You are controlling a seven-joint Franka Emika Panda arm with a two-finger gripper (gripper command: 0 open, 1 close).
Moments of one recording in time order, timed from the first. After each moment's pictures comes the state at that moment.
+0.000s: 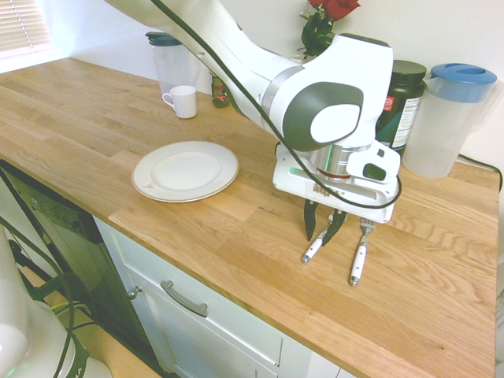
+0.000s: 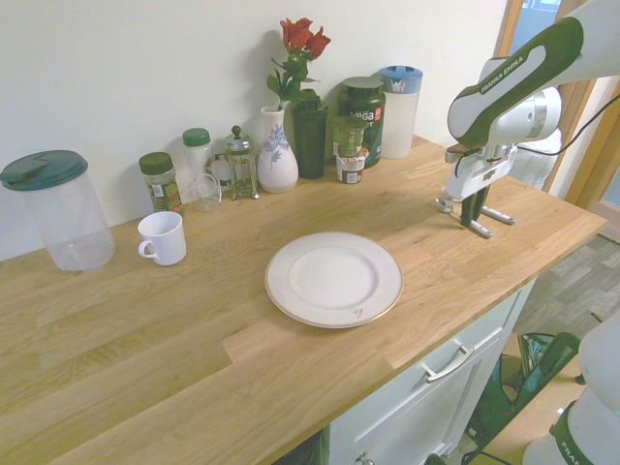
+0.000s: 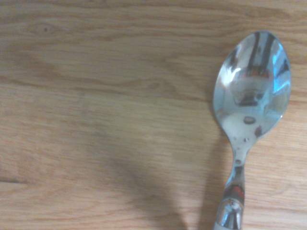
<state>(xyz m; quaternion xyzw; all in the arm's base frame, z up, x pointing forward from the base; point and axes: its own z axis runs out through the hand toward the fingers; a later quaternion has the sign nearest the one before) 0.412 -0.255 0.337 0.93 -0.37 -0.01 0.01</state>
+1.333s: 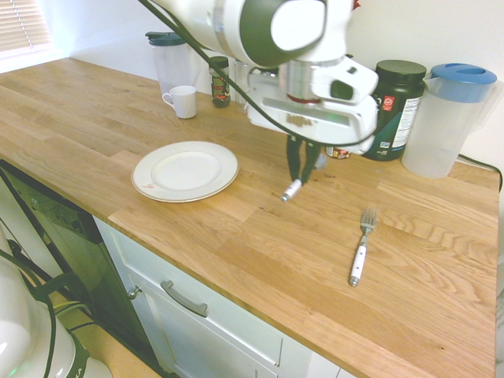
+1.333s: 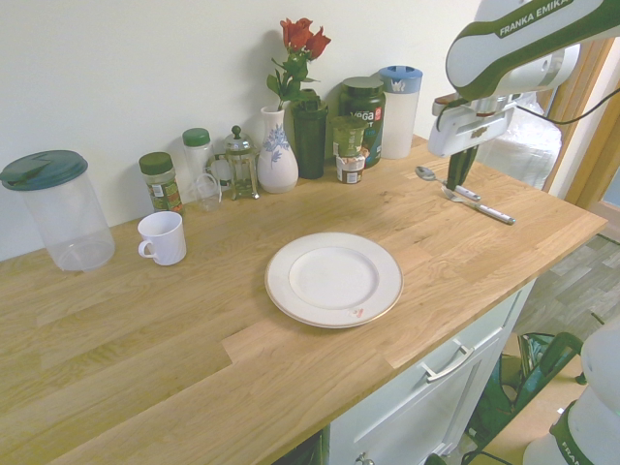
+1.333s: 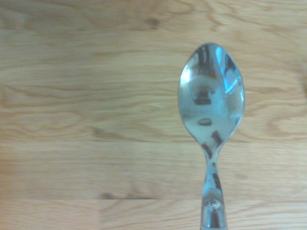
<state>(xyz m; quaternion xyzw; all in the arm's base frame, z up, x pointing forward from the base) 0.413 -0.158 0.450 0.91 -0.40 0.05 0.01</state>
